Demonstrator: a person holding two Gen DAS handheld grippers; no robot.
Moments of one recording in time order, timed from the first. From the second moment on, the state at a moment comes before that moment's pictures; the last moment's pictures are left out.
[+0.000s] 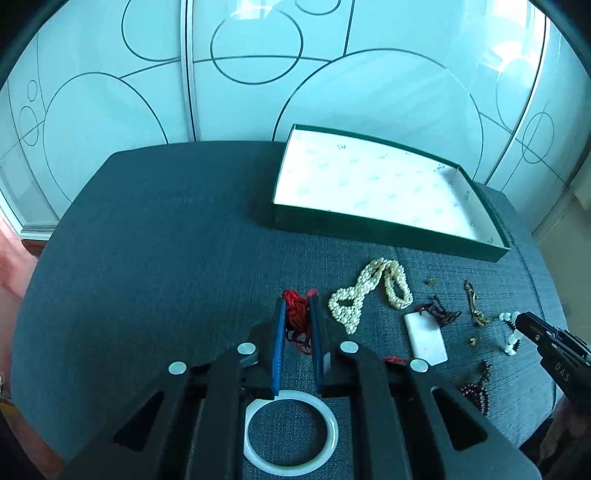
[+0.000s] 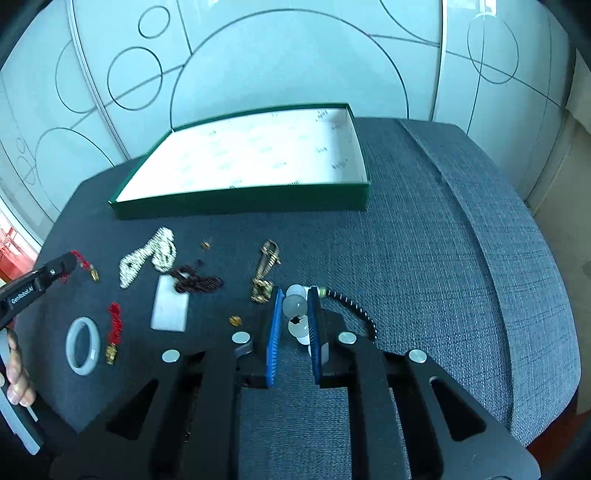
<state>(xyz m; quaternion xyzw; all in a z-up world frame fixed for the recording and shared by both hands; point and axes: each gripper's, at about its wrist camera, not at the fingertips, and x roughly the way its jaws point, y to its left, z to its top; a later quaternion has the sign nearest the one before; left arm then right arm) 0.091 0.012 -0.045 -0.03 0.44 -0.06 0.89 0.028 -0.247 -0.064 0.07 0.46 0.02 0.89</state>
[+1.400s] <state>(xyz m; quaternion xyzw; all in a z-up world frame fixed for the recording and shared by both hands) 0.265 -0.055 -0.042 0.01 0.42 -0.08 0.90 0.220 -0.252 -0.043 0.07 0.44 0.02 0.90</state>
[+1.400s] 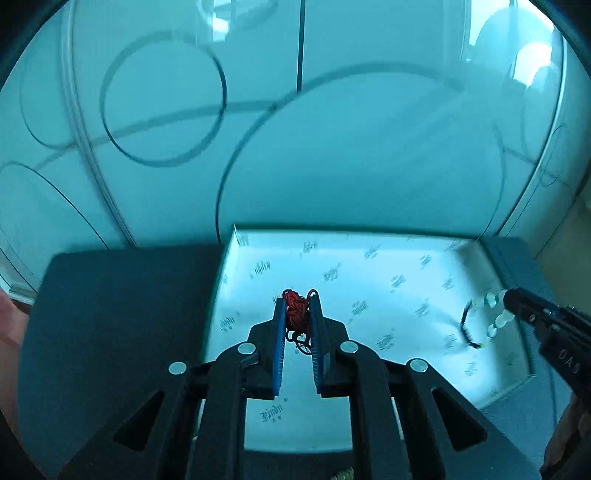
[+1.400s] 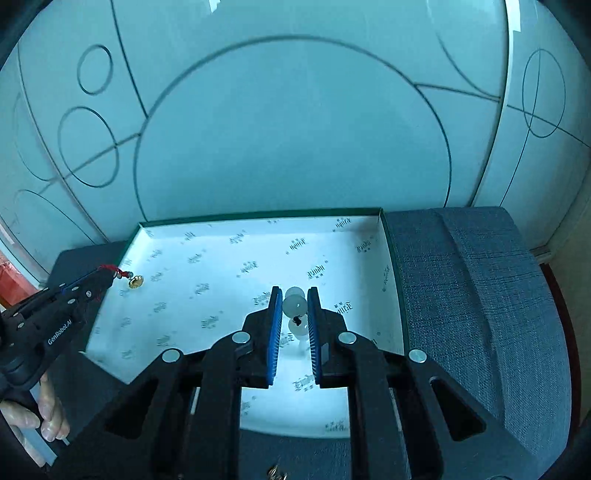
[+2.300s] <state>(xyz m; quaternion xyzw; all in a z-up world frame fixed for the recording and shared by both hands) 0.197 -0.015 -0.031 0.01 0.43 -0.08 0.90 0.150 -0.263 -0.012 0.09 0.42 0.03 0.91</state>
